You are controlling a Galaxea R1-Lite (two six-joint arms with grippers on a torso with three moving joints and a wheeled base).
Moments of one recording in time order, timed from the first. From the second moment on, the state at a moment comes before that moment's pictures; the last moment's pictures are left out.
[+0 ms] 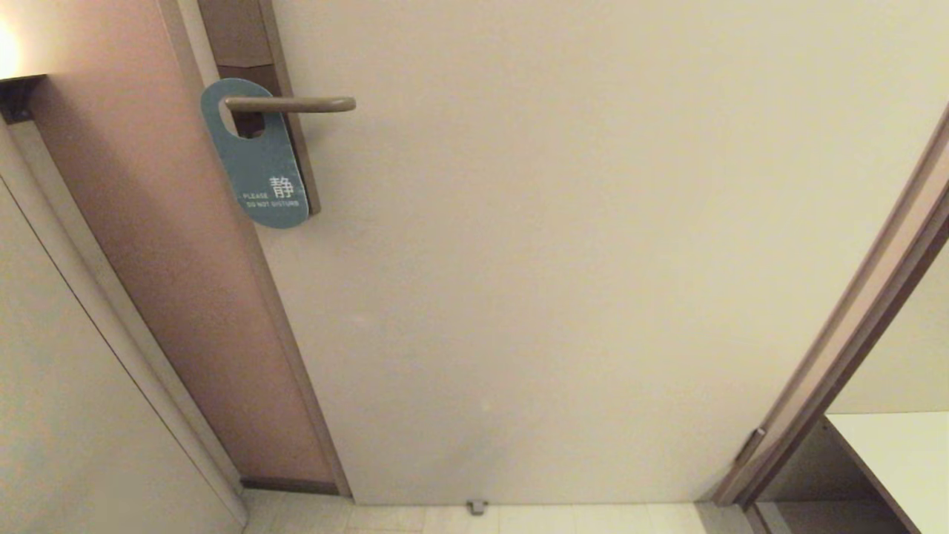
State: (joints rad) left arm -0.01 0.00 0.00 0.00 0.00 0.01; right arm 0.00 0.00 0.00 0.00 0.00 -0.05
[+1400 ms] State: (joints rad) left arm -0.01 0.00 0.00 0.00 0.00 0.00; right arm 0.00 0.00 0.00 0.00 0.00 -0.05
